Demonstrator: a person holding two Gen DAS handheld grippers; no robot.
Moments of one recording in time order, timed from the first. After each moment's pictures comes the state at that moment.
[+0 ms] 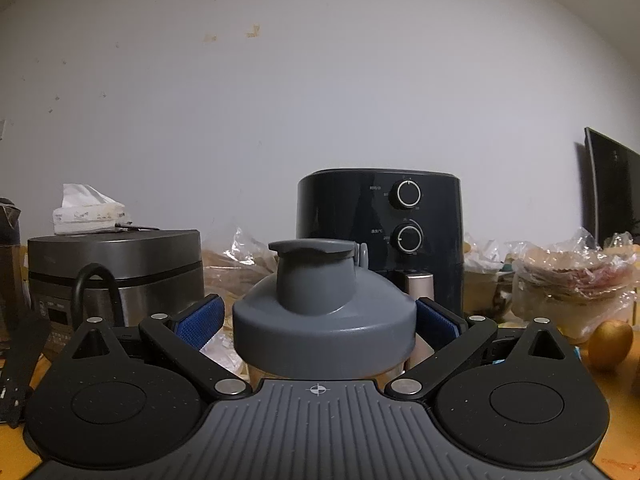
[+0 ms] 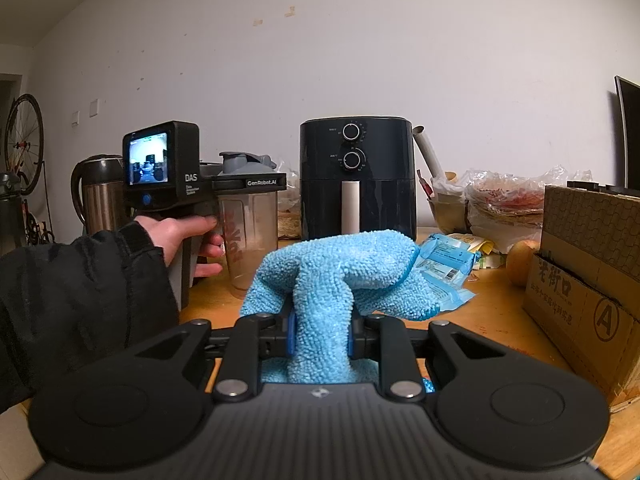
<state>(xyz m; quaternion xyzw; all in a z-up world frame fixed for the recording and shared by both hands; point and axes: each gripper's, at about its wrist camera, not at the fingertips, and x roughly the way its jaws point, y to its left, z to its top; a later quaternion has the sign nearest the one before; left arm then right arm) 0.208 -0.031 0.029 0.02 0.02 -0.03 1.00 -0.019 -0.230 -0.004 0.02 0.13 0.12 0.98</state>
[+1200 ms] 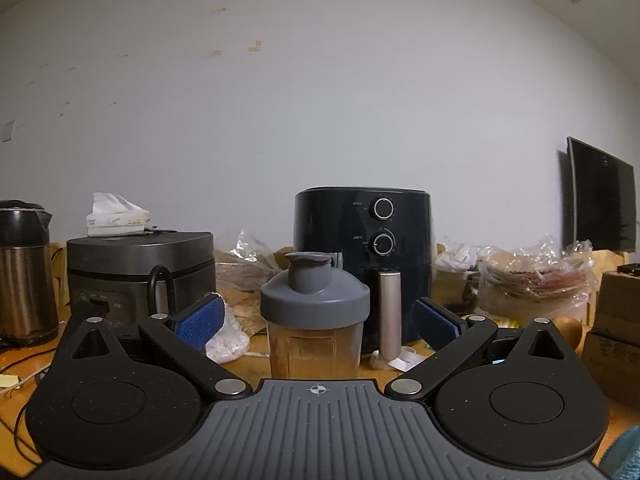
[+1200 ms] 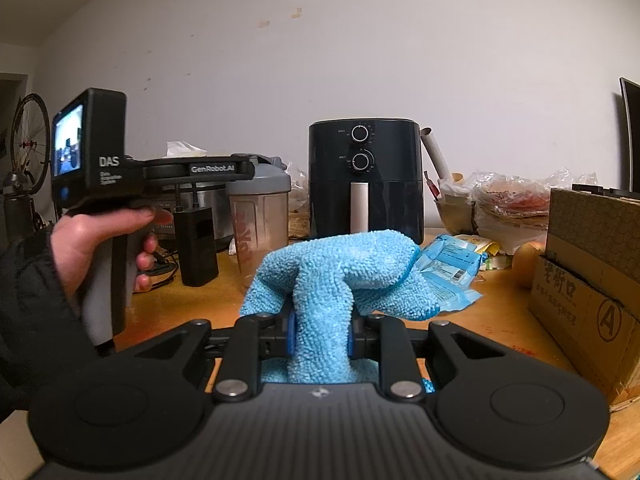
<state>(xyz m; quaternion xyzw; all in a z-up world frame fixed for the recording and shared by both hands) 0.112 -0.028 0.049 0.01 0.03 -0.04 1.00 -0.027 -0.225 -0.001 0.02 0.13 0.13 0.98</state>
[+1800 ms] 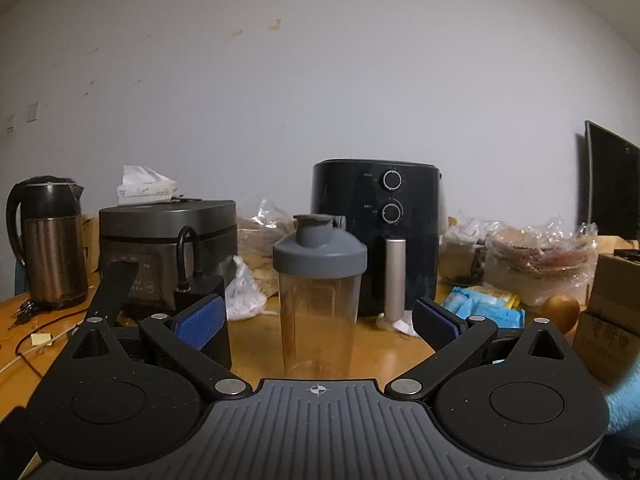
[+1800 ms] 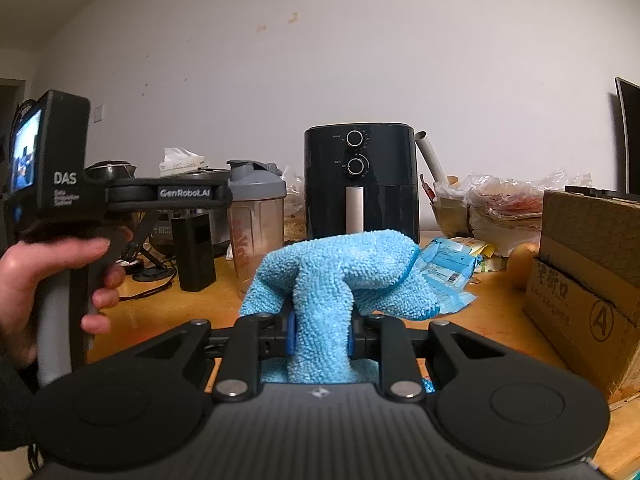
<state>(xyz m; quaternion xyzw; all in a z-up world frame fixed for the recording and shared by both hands) 0.071 -0.041 0.043 0.00 0.08 0.00 1.00 -0.034 -0.230 0.001 0.03 0.12 0.13 0.98</state>
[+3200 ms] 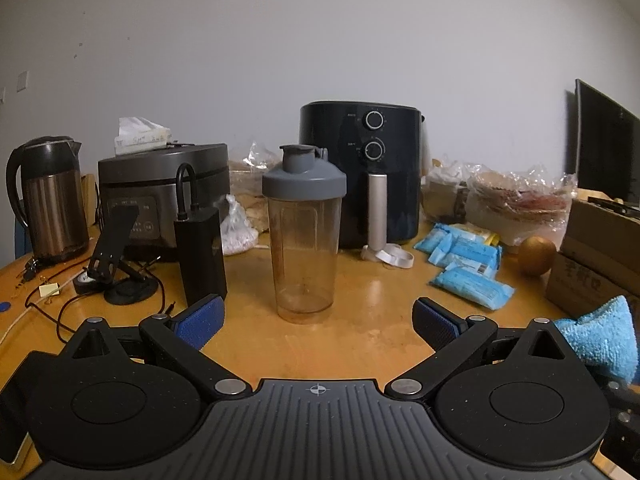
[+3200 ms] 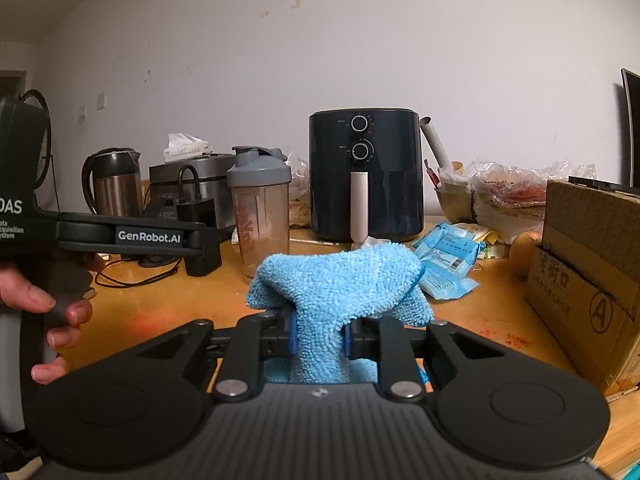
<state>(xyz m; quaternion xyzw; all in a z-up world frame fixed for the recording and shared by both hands) 0.039 -0.044 0.033 0.01 0.17 -0.02 0.99 -0.035 -0.228 0.006 0.02 0.15 0.14 0.98</state>
